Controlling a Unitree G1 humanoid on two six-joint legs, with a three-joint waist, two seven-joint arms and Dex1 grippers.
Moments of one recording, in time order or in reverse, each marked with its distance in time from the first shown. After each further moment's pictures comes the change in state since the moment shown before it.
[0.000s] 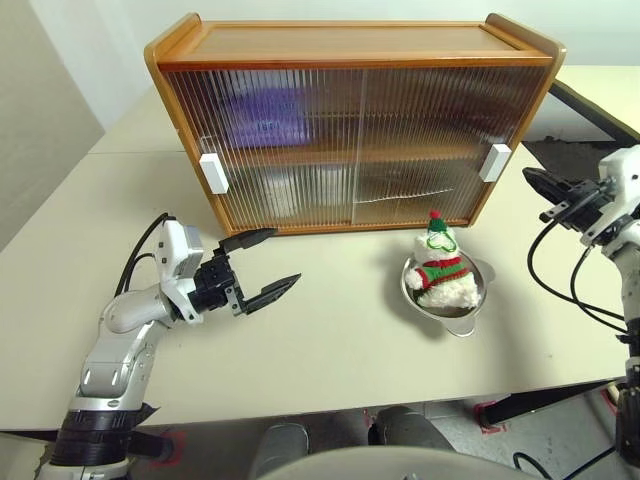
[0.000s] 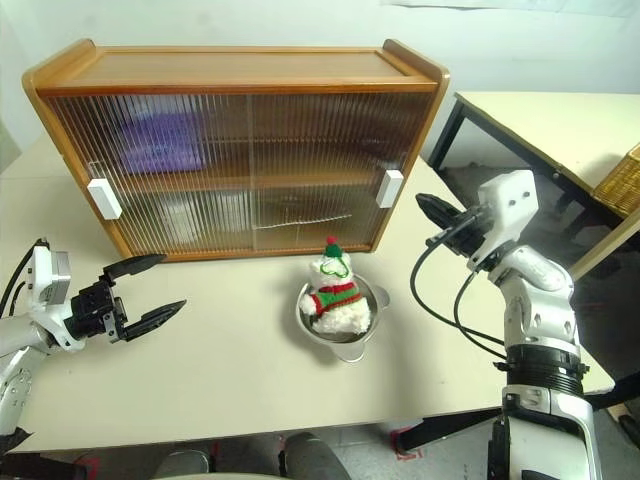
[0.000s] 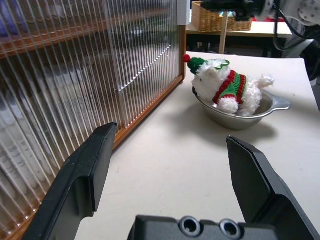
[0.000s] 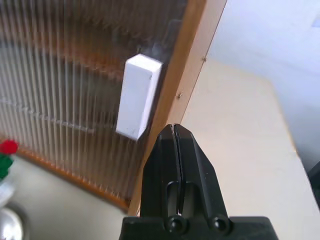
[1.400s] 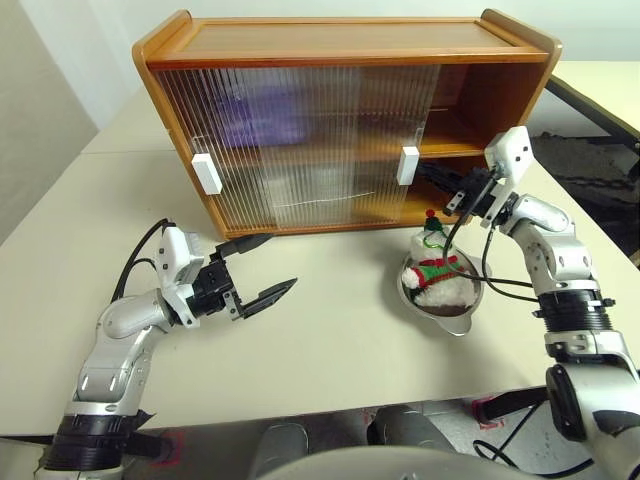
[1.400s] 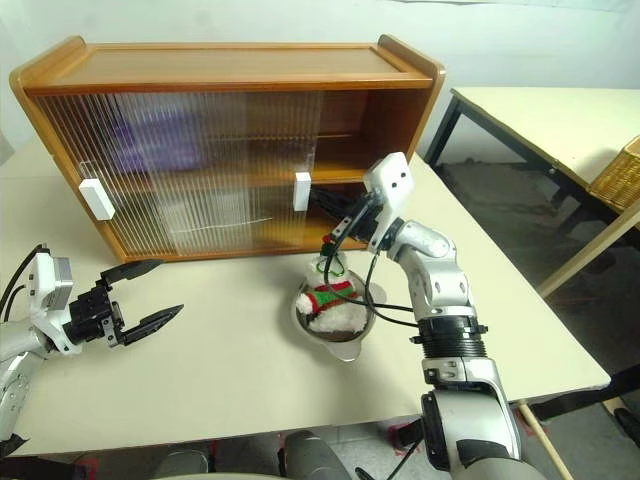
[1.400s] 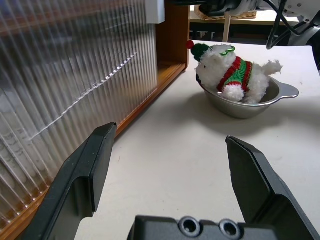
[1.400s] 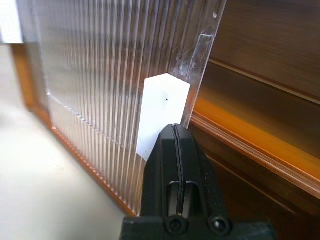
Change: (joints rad) left arm 0.028 0.018 -0.006 0.016 0.022 -0.033 0.023; right arm -0.137 0.257 0.247 -0.137 -0.018 0.127 0.039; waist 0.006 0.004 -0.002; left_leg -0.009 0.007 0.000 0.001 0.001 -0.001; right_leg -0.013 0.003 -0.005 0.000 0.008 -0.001
